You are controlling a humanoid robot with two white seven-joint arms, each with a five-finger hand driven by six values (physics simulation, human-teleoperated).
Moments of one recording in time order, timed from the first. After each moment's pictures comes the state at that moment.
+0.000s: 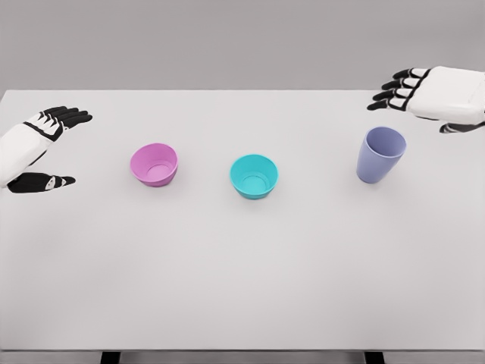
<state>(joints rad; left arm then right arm) -0.09 0.87 -0.16 -1.54 -0.34 -0.61 0.01 -0.72 -1.01 0.49 -1.63 0.49 -0.61 0.61</state>
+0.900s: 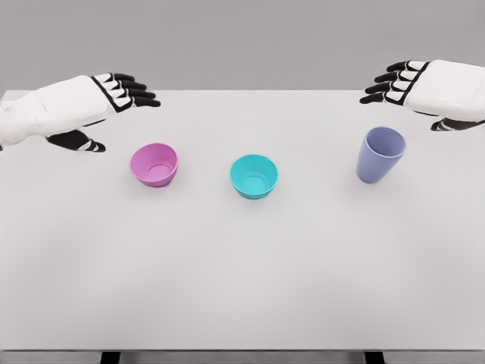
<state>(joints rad) -0.52 0.80 -0.28 -1.65 -0.34 -0.60 -0.61 -0.67 -1.00 0.41 -1.67 0.40 -0.61 0.61</state>
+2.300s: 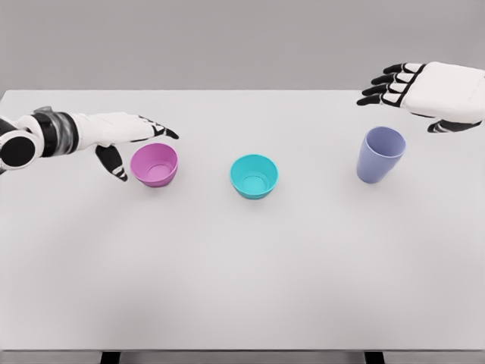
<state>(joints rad) -0.94 0.86 -1.04 -1.62 -0.20 0.03 -0.61 -0.67 -1.00 0.41 -1.67 0.40 -0.61 0.61</state>
